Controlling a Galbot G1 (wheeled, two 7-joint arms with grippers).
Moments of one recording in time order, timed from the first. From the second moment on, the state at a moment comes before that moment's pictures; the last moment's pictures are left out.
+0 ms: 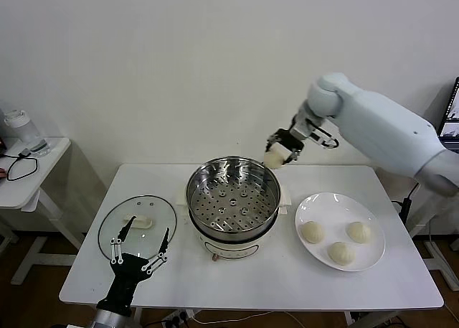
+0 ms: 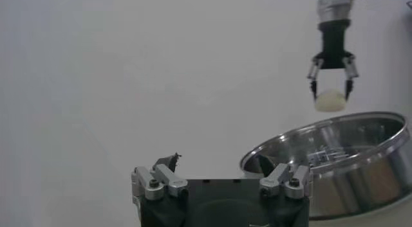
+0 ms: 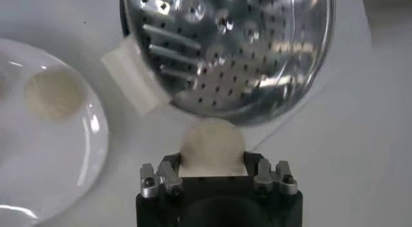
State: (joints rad) left arm 1.75 -1.21 -0.50 -2.18 0.13 -0.21 -0.11; right arm 0.43 1.08 -0.90 1.08 -0.25 0.60 -1.19
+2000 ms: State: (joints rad) left arm 1.71 -1.21 -0.50 -2.15 0.11 -0.23 -0.11; right arm 0.52 0.91 -1.13 1.08 0.16 0.12 -1.26
